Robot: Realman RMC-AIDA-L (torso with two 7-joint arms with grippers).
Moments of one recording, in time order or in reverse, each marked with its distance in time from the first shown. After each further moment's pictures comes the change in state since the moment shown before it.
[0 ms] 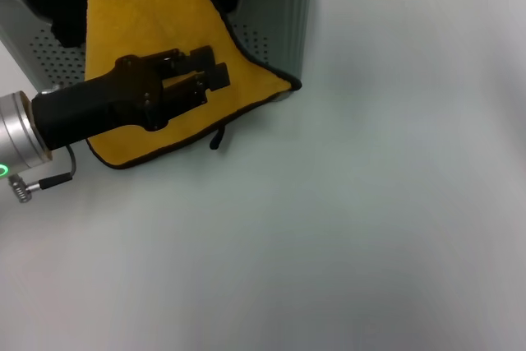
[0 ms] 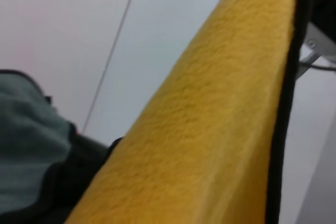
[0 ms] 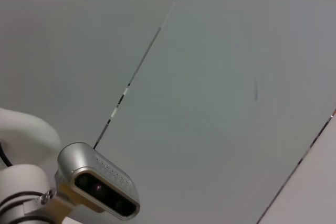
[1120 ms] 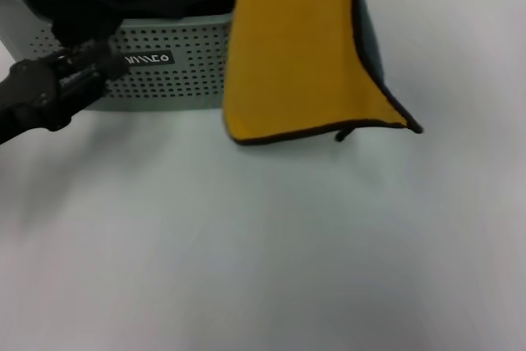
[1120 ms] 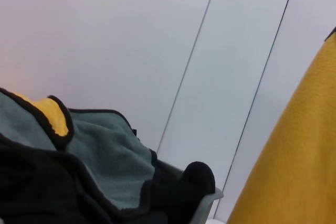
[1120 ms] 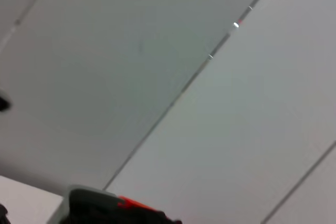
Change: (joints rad) left arm 0.109 0.042 -0.156 0.006 -0.027 0.049 0.036; right arm -0.454 0.005 0.009 -0.725 -0.345 0.091 0.373
